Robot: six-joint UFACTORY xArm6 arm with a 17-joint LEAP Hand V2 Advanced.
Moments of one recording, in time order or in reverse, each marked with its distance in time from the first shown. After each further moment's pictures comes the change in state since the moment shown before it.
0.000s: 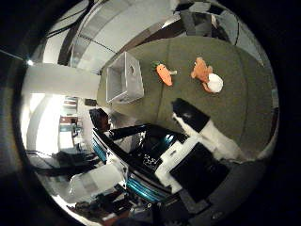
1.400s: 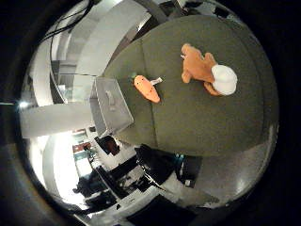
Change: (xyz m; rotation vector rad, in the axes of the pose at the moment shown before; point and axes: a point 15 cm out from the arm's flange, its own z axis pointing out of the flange) arm 0.016 -0.094 0.172 -0.123 -0.096 0.260
